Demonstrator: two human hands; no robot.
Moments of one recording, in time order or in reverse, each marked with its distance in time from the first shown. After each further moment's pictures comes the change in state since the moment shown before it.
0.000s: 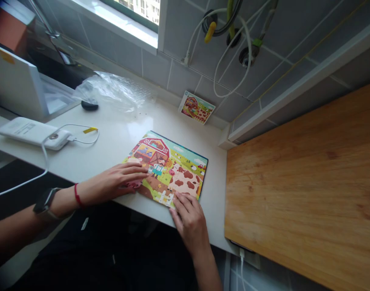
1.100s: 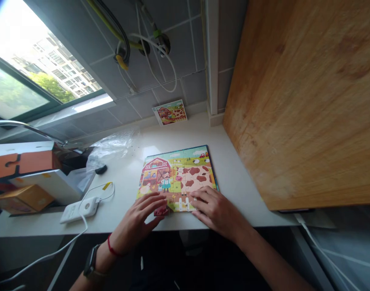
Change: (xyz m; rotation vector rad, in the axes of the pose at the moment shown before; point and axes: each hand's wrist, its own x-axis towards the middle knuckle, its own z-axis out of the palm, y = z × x) left_hand 0.015 0.045 -0.004 0.208 -0.130 0.100; right_hand -0.008 0.022 0.014 0.111 0.101 -0.030
